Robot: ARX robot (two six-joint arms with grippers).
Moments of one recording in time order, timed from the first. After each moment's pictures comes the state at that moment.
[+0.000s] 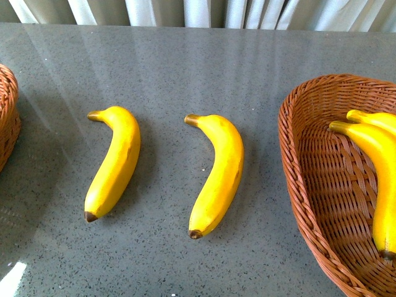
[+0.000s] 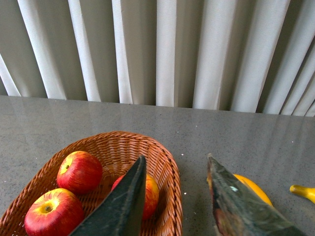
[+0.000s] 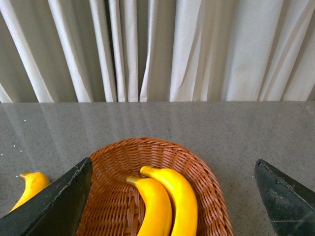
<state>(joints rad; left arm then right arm) 0.00 0.02 0.01 0.00 0.00 -0.01 0.00 0.00 0.02 0.00 0.00 0.00</state>
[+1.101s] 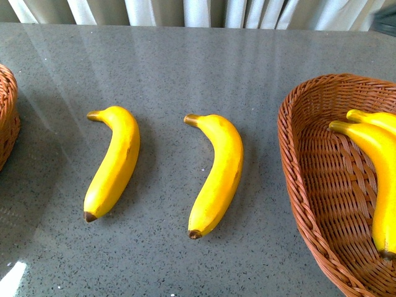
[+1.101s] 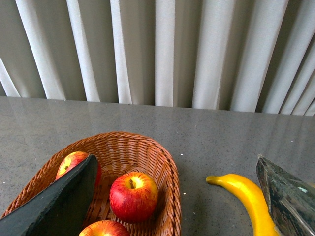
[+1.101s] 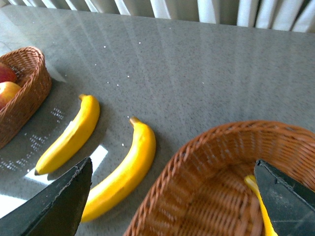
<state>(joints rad) 0.00 0.02 0.01 0.00 0.00 -0.01 0.09 1.20 0.57 0.17 -0.48 -0.02</state>
